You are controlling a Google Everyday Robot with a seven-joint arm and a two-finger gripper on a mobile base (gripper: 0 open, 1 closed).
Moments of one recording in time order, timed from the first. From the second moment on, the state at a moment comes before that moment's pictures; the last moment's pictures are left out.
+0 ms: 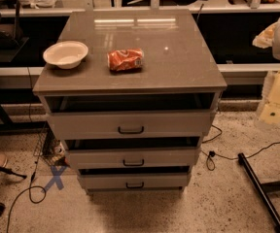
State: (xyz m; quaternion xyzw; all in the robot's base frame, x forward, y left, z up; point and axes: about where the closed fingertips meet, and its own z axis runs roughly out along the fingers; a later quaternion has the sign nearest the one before) arm 0.438 -0.217 0.976 -0.60 0.78 -0.03 0.16
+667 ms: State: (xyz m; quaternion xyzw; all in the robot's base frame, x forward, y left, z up) arm 0.439 -0.216 0.972 -0.60 0.78 -0.03 0.16
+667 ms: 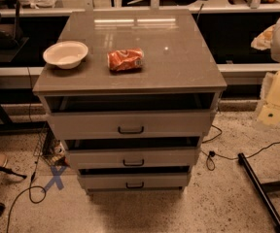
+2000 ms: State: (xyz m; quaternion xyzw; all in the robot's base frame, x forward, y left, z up) arm 0.384 -0.177 0.749 -0.54 0.83 0.12 0.11
